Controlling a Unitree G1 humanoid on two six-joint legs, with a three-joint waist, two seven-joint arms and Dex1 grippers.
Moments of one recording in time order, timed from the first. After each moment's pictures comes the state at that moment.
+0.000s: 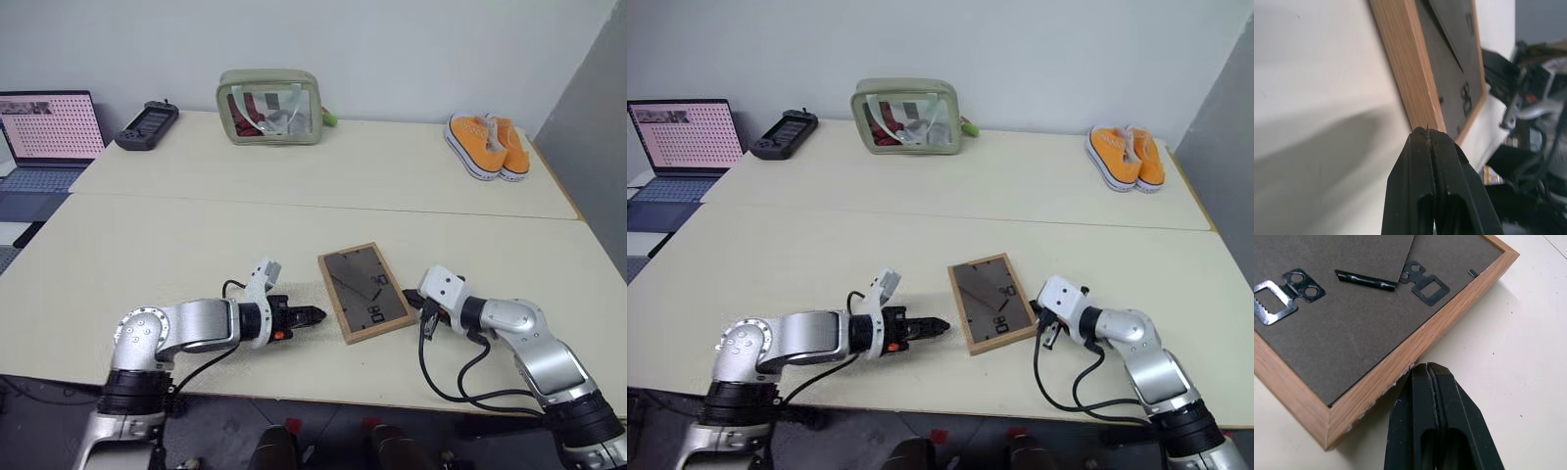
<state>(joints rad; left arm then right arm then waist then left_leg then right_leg) -0.38 0.55 0.05 -0.04 -1.96 1.33 0.48 -0.24 -0.61 0.18 -0.15 0.01 0.32 0.77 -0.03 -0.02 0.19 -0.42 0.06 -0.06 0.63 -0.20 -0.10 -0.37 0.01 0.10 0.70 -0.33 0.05</state>
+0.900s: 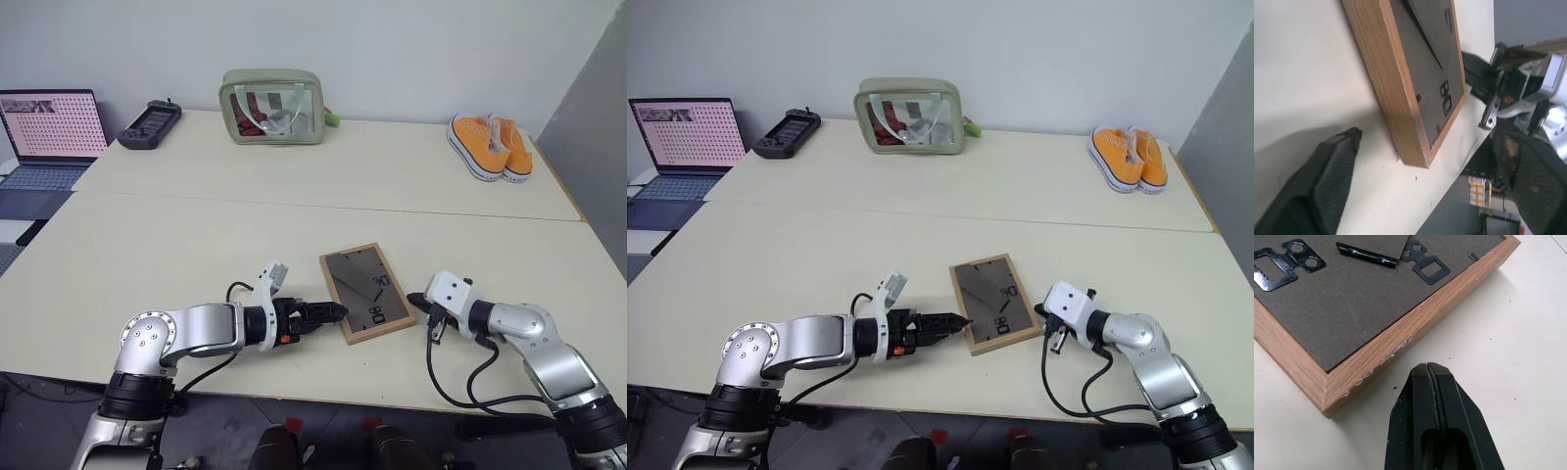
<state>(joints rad) -0.35 0.51 0.01 -0.07 -1.96 1.23 0.46 -0.20 -0.66 0.18 -0.15 0.01 0.27 0.77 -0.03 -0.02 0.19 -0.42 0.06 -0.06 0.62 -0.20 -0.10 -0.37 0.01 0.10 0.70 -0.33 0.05</state>
